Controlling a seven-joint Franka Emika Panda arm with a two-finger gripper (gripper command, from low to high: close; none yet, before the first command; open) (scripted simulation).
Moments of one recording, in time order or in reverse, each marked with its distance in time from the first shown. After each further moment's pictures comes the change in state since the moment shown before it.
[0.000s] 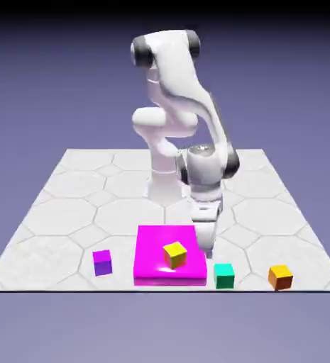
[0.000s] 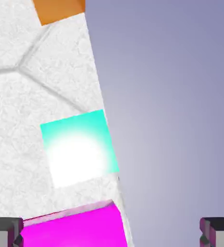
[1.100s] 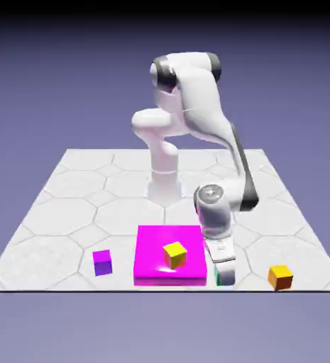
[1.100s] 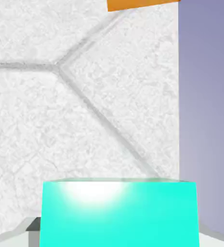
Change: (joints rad) arm 0.376 0.151 -0.311 0.088 0.378 0.000 -0.372
